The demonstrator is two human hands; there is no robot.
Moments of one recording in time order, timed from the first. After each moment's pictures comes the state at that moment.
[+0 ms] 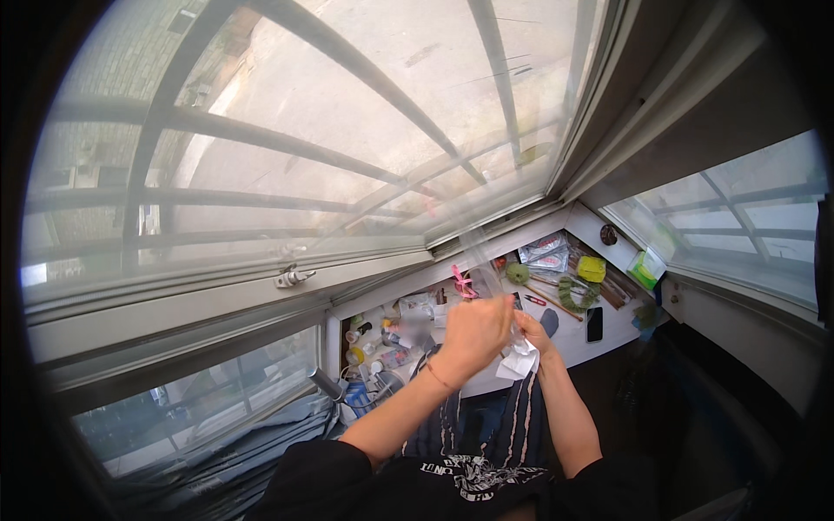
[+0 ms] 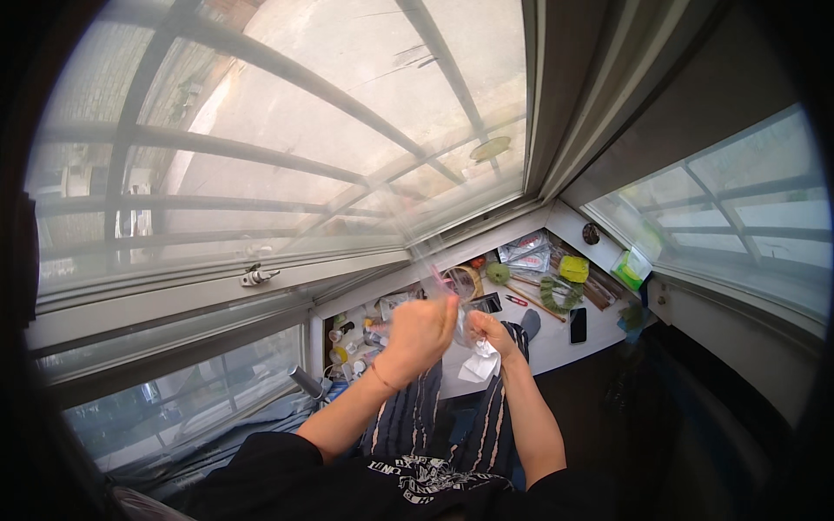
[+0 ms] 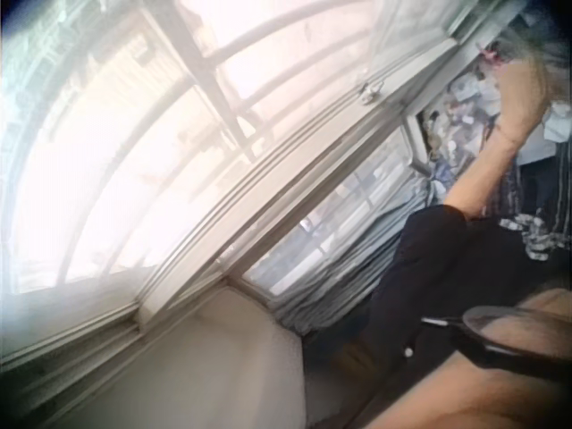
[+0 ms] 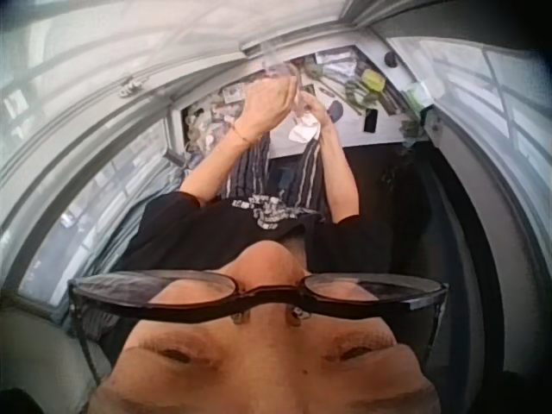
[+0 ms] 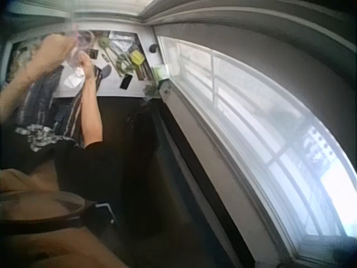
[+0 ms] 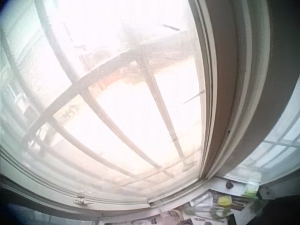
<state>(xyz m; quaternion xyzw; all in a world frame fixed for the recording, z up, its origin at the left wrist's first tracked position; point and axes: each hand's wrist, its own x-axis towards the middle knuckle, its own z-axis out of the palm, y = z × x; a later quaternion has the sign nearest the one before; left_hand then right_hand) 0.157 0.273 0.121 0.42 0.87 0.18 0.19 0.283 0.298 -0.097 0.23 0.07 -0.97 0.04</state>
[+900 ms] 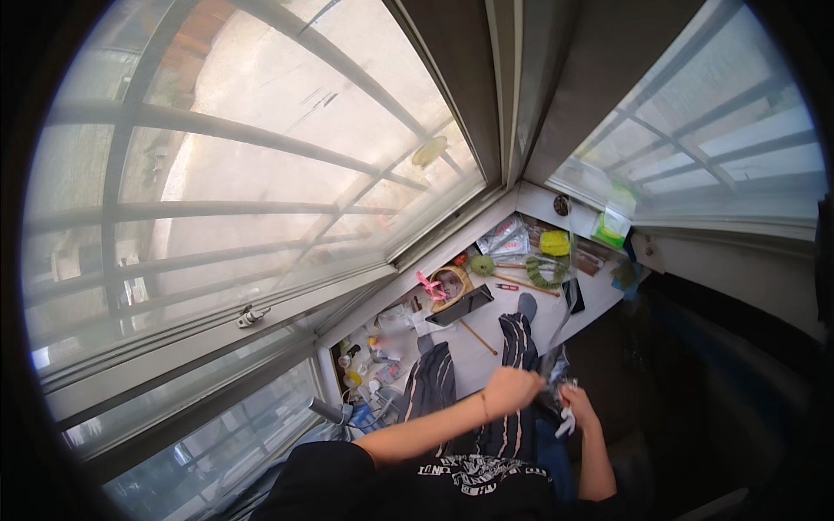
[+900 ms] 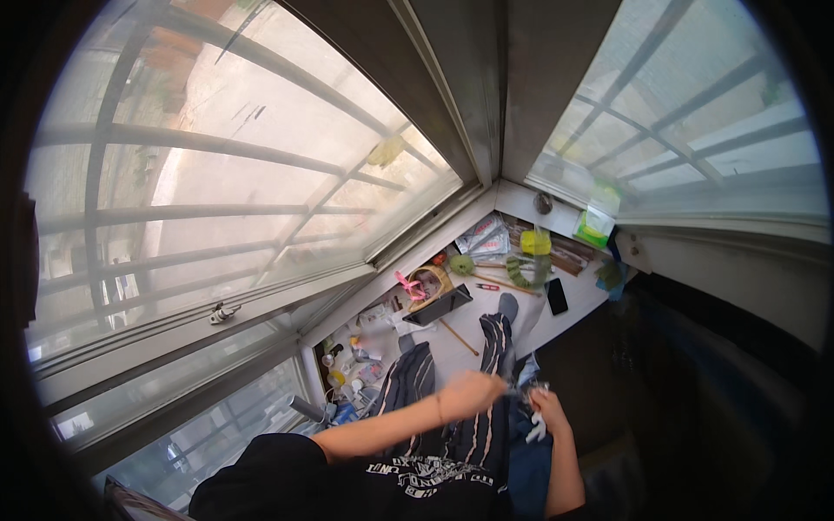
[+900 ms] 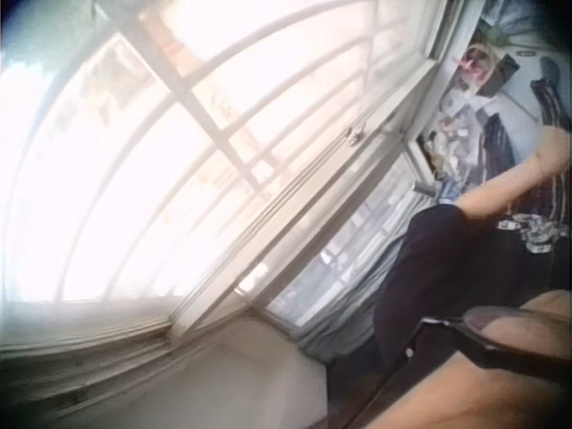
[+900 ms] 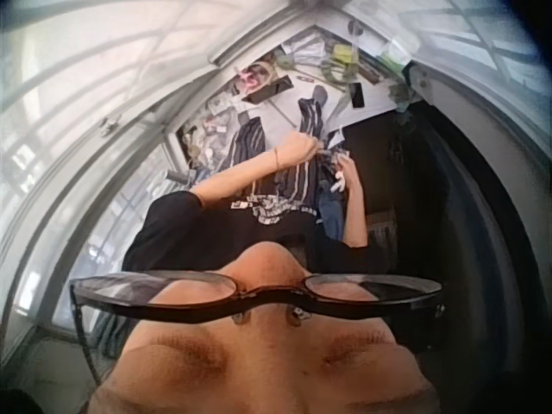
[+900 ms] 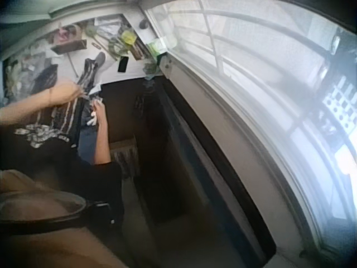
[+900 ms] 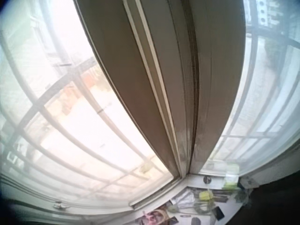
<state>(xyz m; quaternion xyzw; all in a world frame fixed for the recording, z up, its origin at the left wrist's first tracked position) 0.319 0.240 0.027 0.62 0.66 0.04 0.43 0.574 0.256 -0.093 0.51 0.28 -0.81 0.06</state>
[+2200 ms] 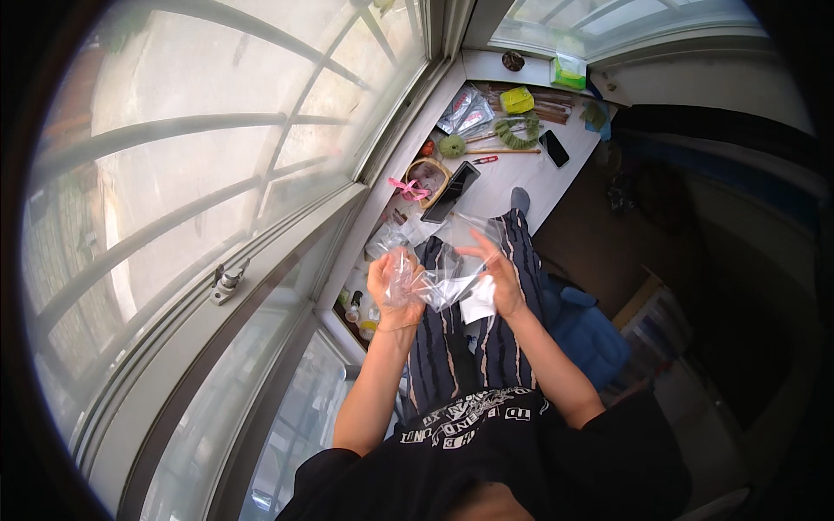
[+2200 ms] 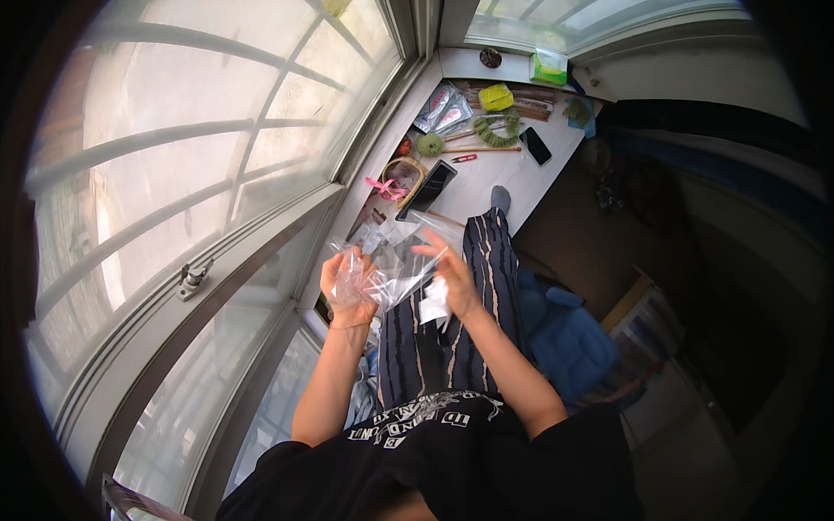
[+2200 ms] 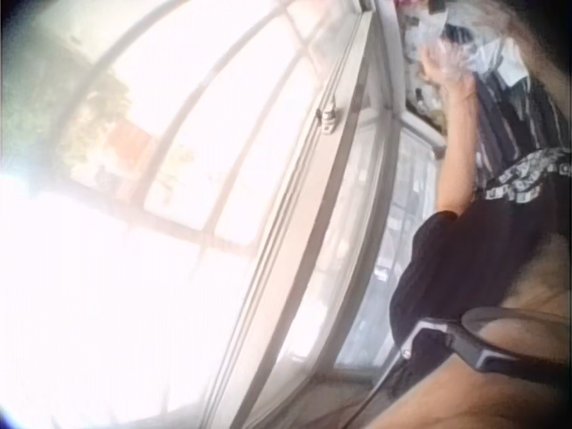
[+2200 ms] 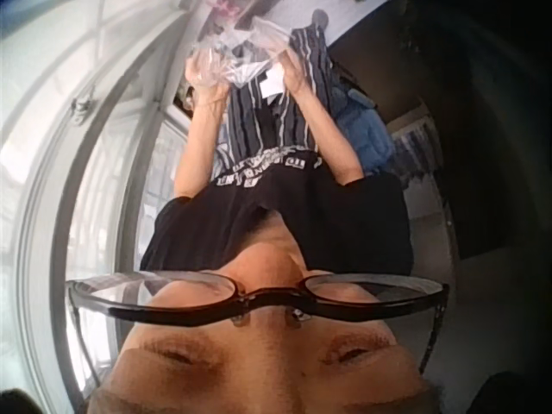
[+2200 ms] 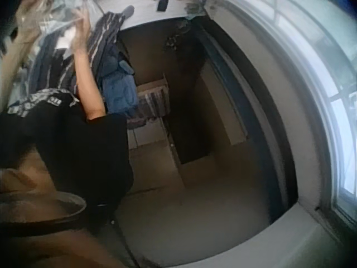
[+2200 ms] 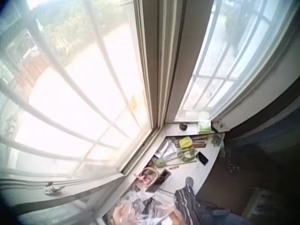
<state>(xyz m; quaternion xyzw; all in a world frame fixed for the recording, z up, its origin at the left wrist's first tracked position) 0.125 0.049 0.025 -0.24 0.36 0.65 0.63 0.303 0.097 0.007 0.46 0.28 -0.79 -0.30</state>
